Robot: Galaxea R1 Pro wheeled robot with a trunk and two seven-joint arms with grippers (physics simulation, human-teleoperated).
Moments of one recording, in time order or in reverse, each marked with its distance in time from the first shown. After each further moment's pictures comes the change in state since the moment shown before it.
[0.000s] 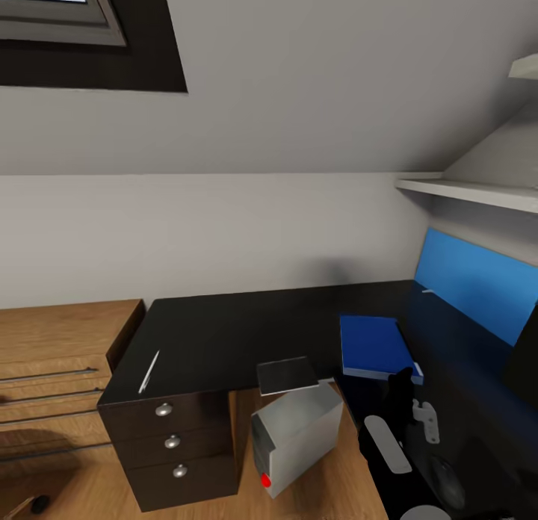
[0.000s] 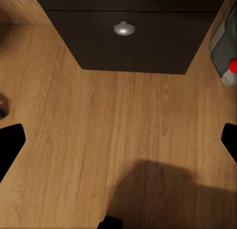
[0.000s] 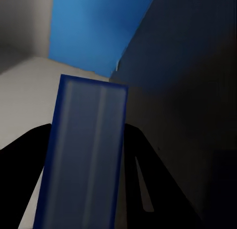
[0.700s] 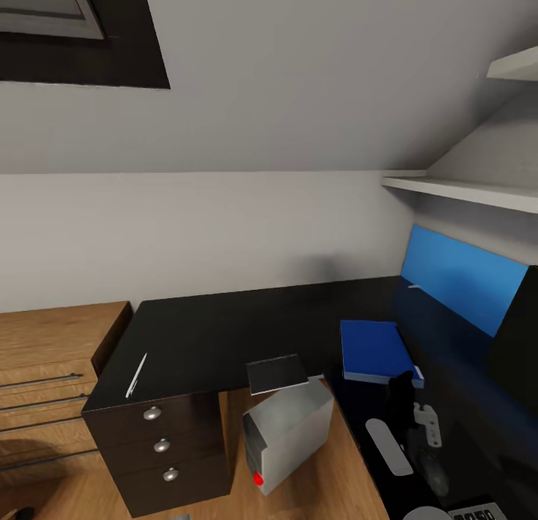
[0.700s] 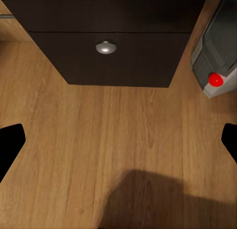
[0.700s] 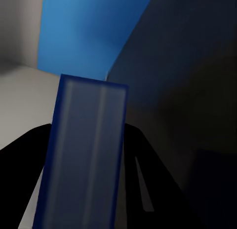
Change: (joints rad) left arm 0.000 0.002 -0.001 -0.058 0.001 0.001 0.002; right arm 0.000 -0.011 0.001 0.032 0.006 0.001 0.000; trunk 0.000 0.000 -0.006
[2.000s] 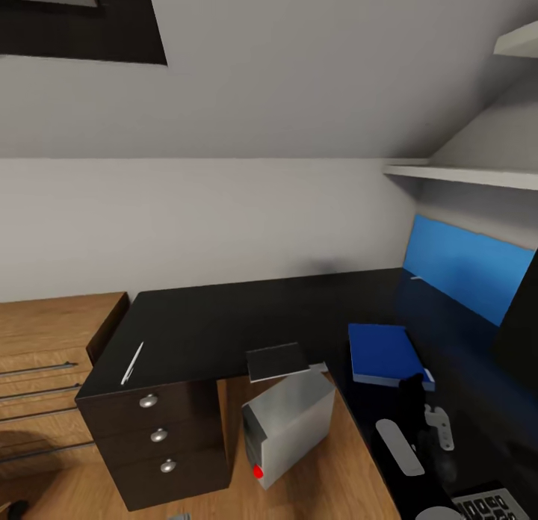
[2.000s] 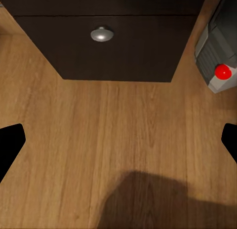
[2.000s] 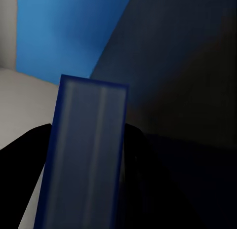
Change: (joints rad) left arm 0.000 0.000 -0.003 -0.002 -0.003 0.000 0.002; right arm 0.000 -0.048 0.003 0.003 -0.010 0.013 -0.038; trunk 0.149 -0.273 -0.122
